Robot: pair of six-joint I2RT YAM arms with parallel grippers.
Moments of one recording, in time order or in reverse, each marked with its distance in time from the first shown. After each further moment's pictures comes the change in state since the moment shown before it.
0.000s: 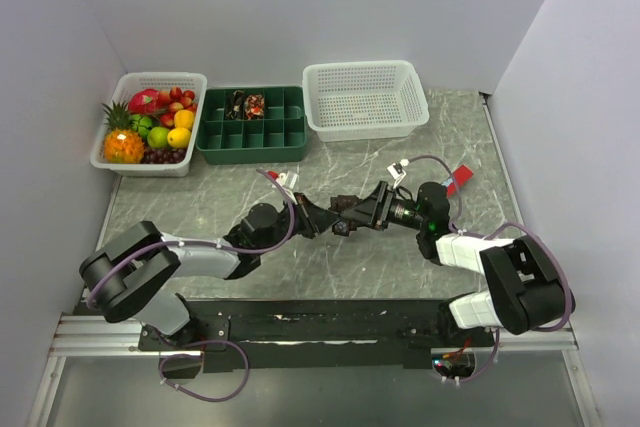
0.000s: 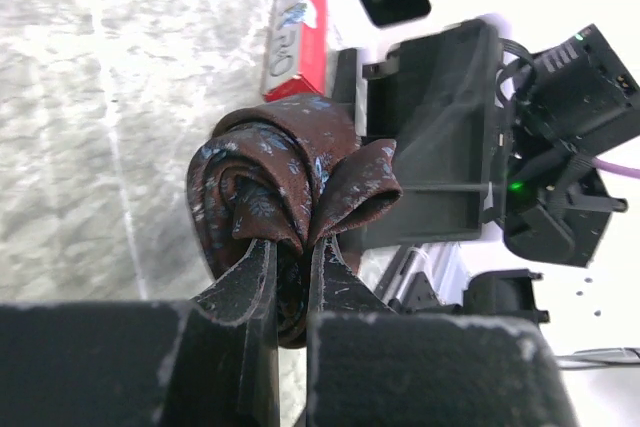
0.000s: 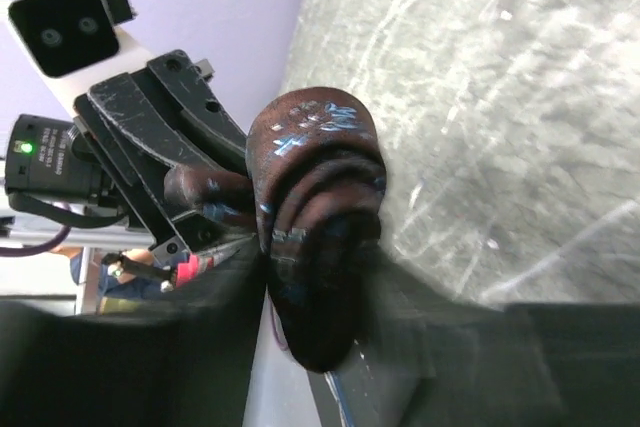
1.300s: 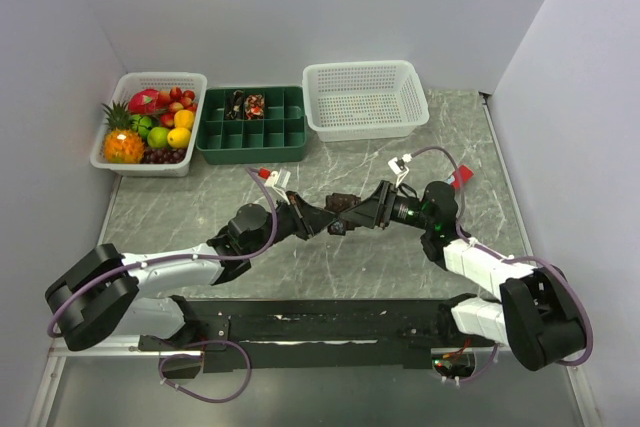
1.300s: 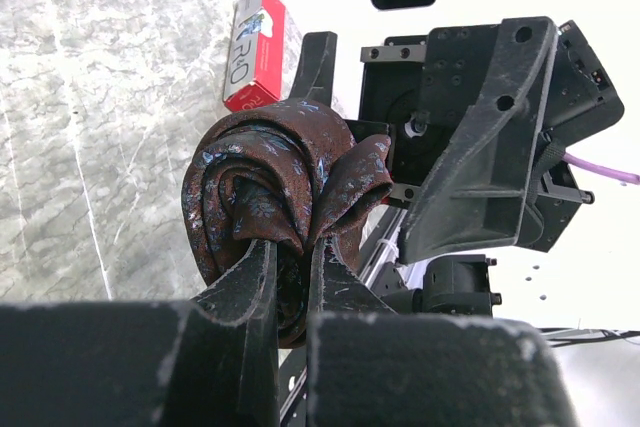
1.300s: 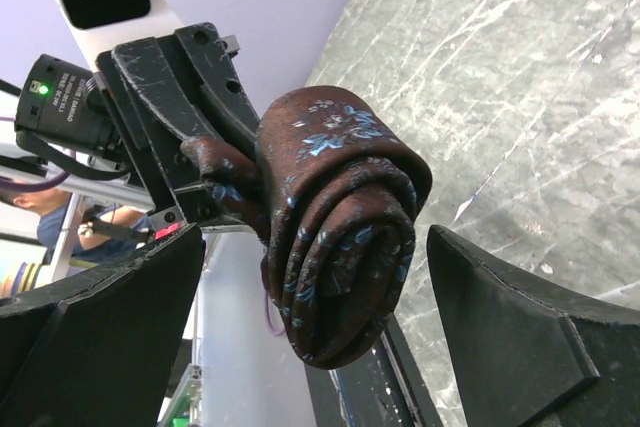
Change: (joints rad) left arm -0.026 -0.224 0.001 -0.172 -0.006 0.019; right arm 0.023 -0.189 0.025 -0.090 -0.036 -0.074
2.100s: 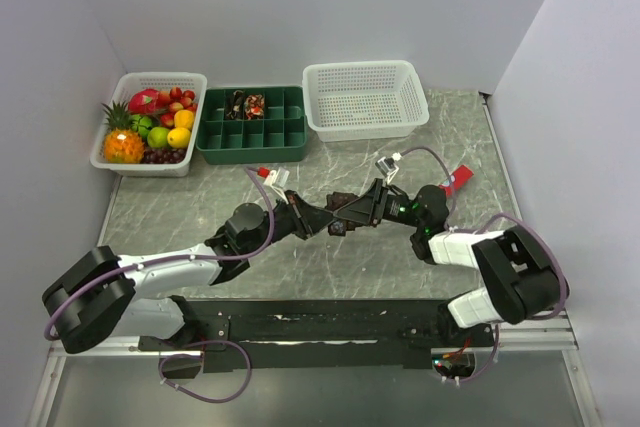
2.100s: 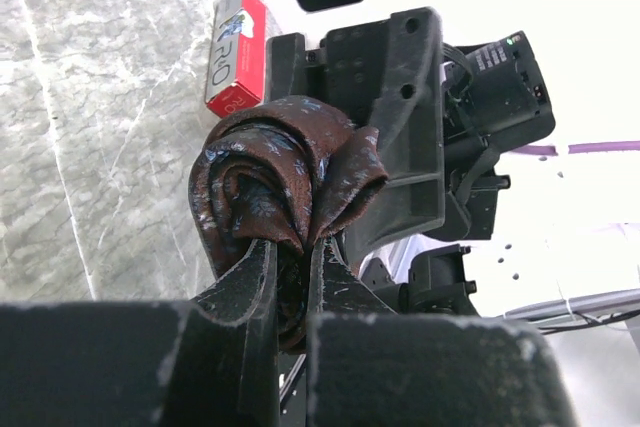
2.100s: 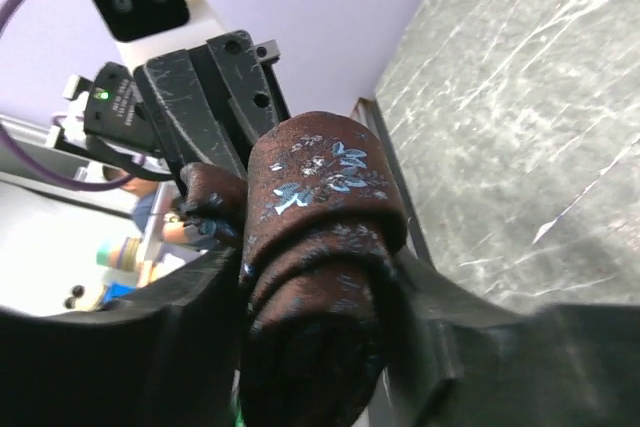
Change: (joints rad) left arm 0.004 -0.019 0.000 0.009 0.039 -0.004; right arm 0.053 0.246 -0.010 0.444 -0.045 0.276
